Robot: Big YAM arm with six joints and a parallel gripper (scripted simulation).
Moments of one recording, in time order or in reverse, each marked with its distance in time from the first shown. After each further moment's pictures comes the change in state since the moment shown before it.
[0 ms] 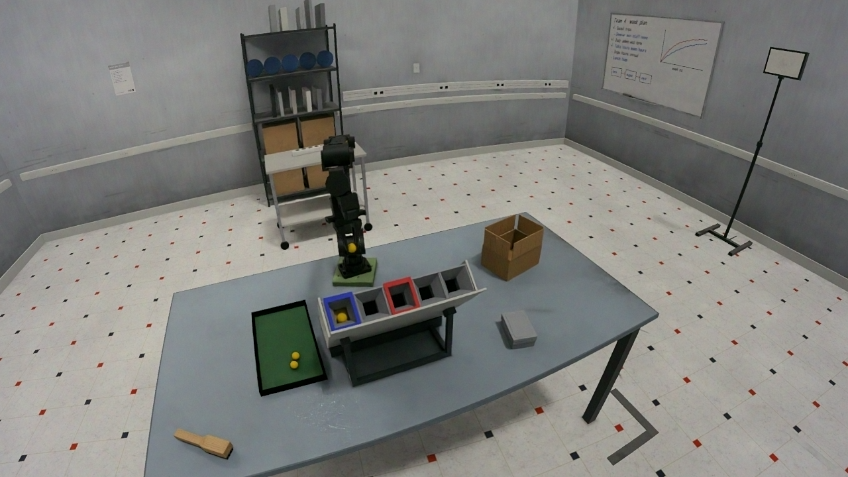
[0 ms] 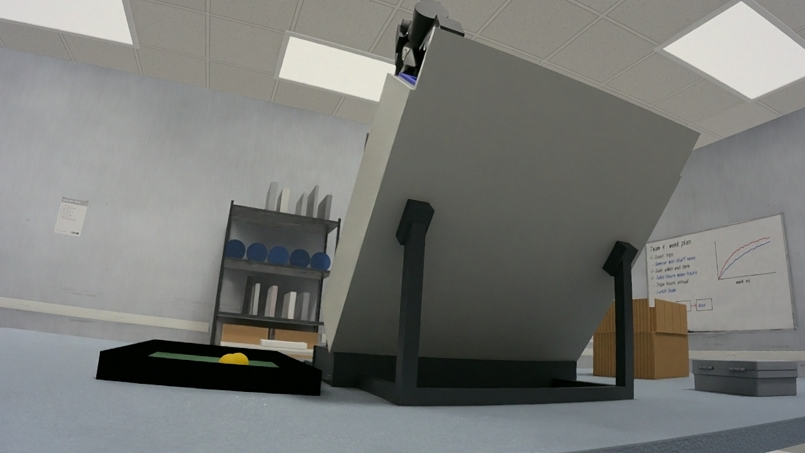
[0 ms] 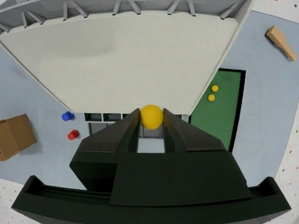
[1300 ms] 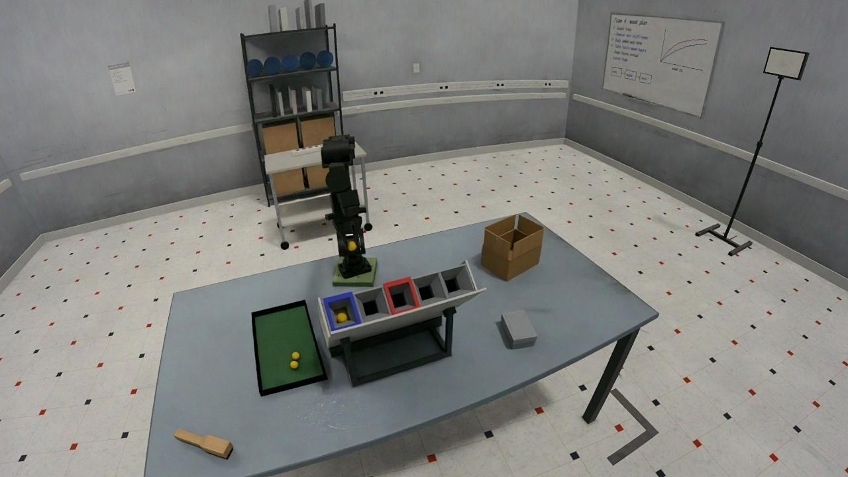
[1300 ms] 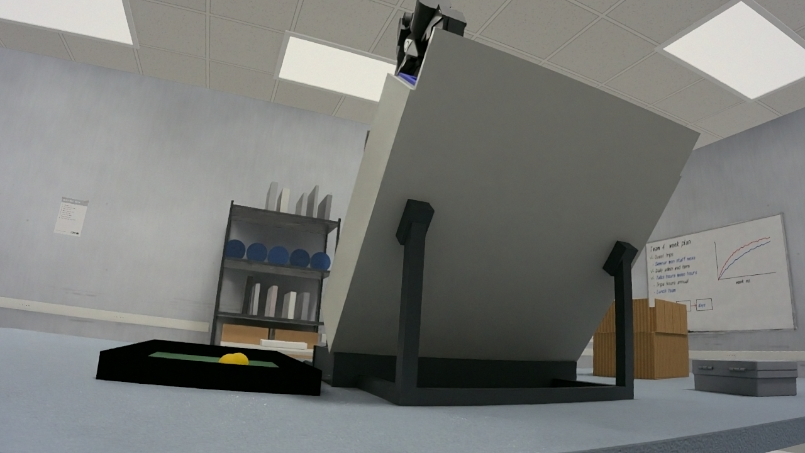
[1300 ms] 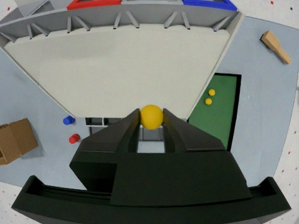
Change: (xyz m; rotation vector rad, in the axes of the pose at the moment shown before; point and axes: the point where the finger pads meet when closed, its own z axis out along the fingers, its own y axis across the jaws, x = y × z) arm -0.016 -0.002 -0.008 0.010 -0.020 0.004
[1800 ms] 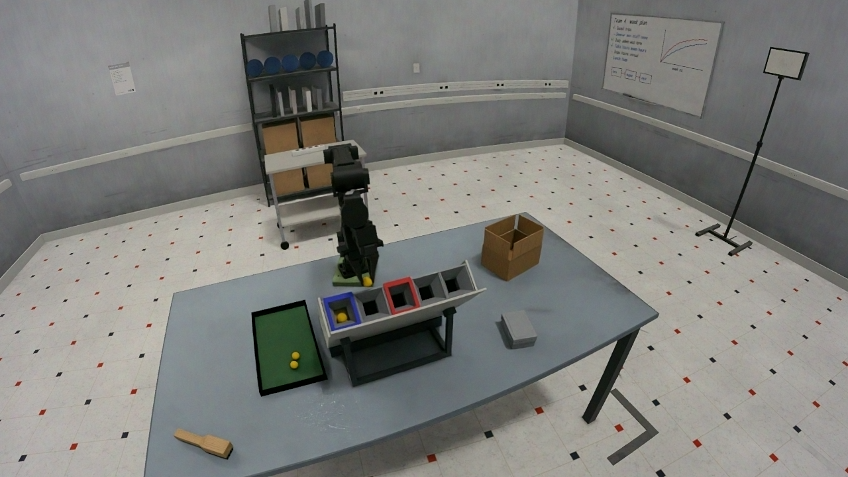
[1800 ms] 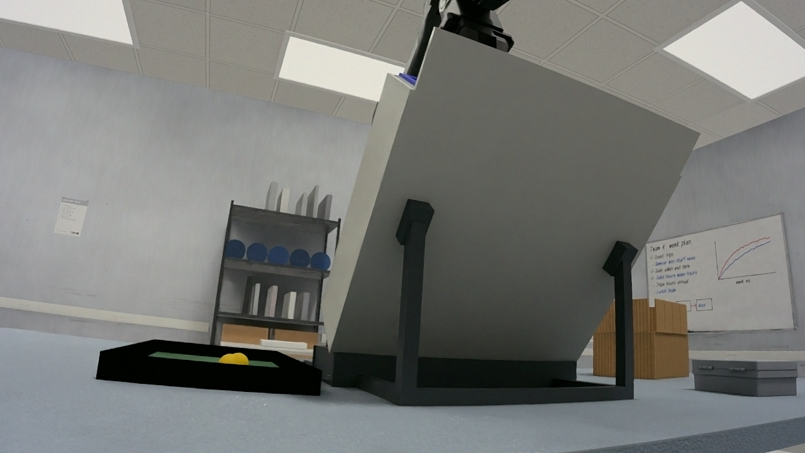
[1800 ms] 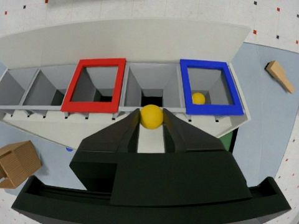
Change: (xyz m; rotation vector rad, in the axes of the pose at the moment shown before) arm -0.114 0.000 0.074 -0.011 0.039 -0.007
